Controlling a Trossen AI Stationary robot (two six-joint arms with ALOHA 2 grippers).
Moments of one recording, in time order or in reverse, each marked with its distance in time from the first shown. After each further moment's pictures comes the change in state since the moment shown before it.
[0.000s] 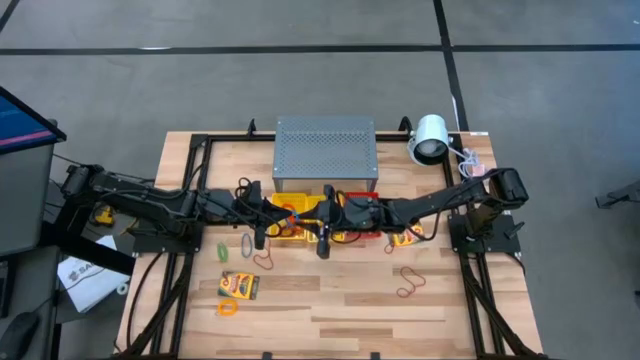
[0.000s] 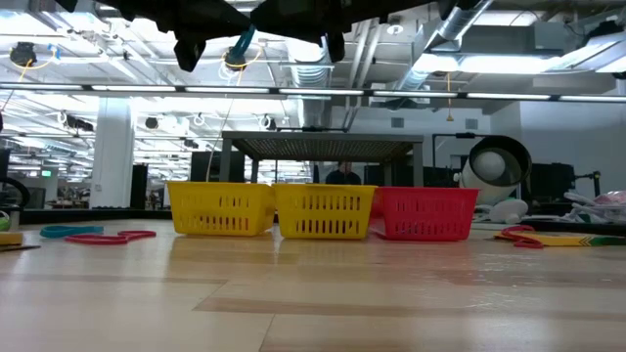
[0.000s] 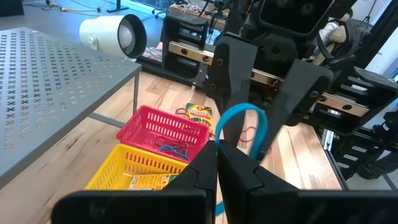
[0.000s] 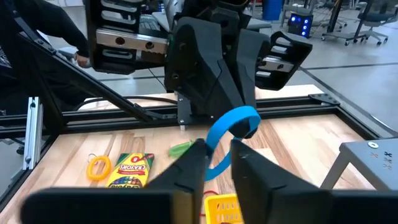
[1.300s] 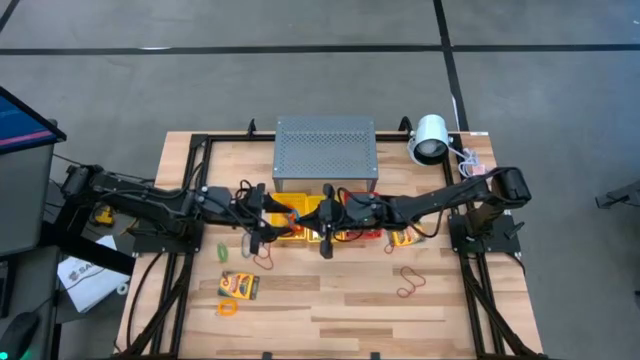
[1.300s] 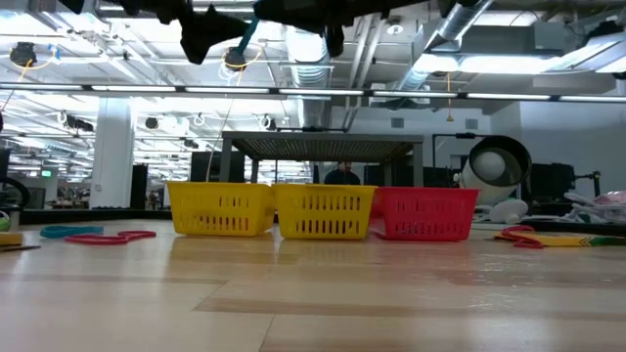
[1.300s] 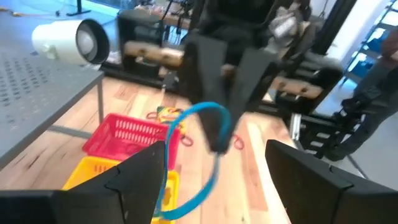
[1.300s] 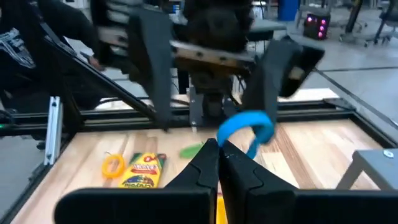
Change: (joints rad) left arm 0.014 0.000 0.000 0.042 0.146 0.054; right arm -0.009 -0.025 0.000 -0.019 -0.073 -0.011
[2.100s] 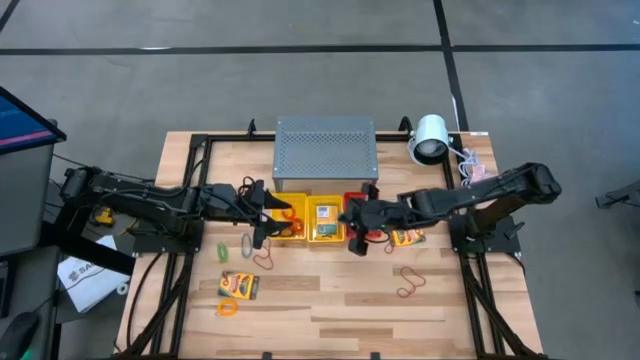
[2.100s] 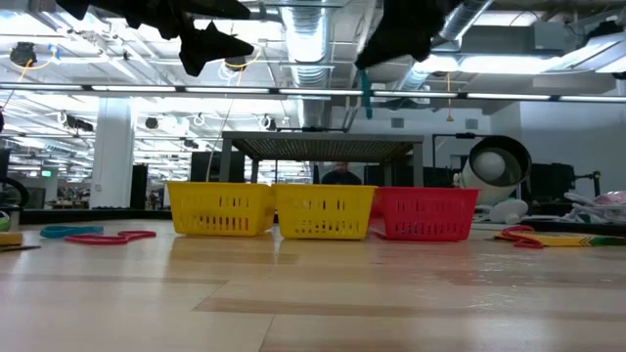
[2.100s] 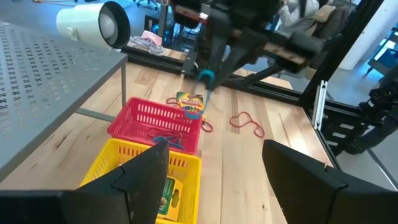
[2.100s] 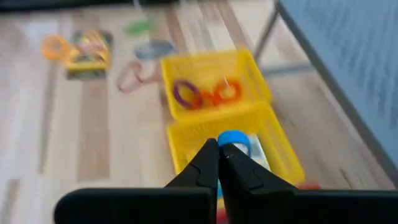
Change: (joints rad) left arm 0.048 0.000 0.000 -0.076 -0.003 0.001; right arm 0.059 -0.236 0.000 -0.775 0.210 0.178
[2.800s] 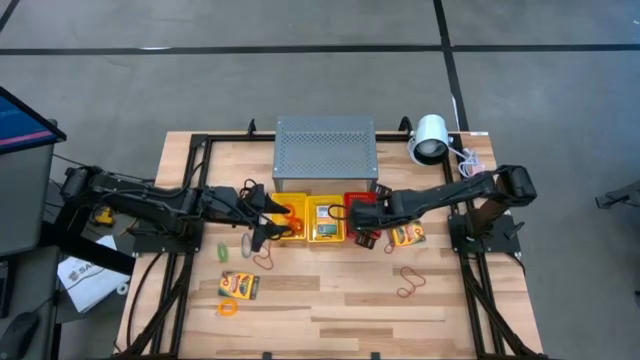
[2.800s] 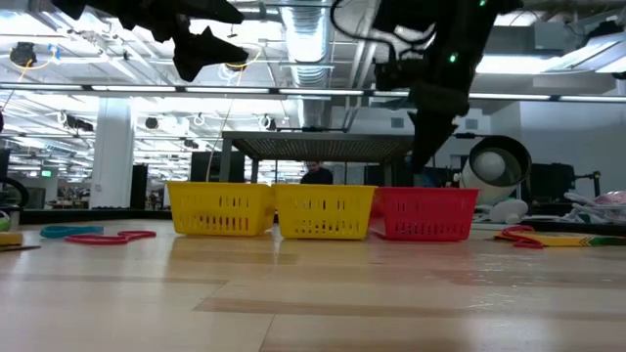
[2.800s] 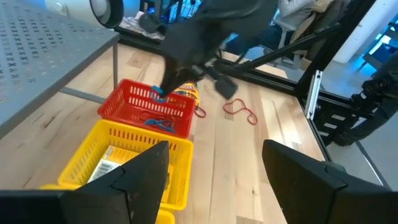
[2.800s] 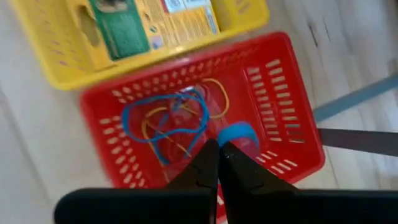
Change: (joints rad) left arm -0.023 0.000 0.000 -0.049 0.013 -0.052; right arm -0.092 0.194 0.000 -0.389 0.019 0.106
